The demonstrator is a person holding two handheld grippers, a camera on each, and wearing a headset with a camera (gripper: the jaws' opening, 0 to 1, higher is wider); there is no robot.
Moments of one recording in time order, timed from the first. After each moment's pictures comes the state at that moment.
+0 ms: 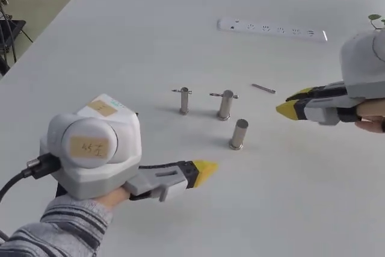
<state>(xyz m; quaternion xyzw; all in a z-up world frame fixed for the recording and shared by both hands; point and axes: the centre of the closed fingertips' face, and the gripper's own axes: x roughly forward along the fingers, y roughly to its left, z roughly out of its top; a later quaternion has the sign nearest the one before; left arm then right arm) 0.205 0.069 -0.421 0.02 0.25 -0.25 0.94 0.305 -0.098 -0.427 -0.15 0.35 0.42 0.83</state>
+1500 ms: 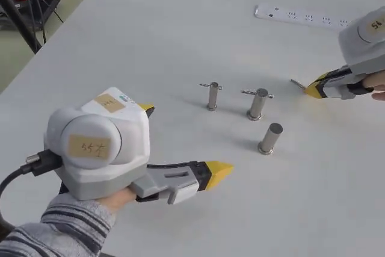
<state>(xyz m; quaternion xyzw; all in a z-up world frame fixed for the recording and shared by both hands) 0.209 0.080 -0.426 0.00 0.26 -0.24 0.93 0.385 -0.092 -0.487 -0.27 0.39 0.43 0.77</state>
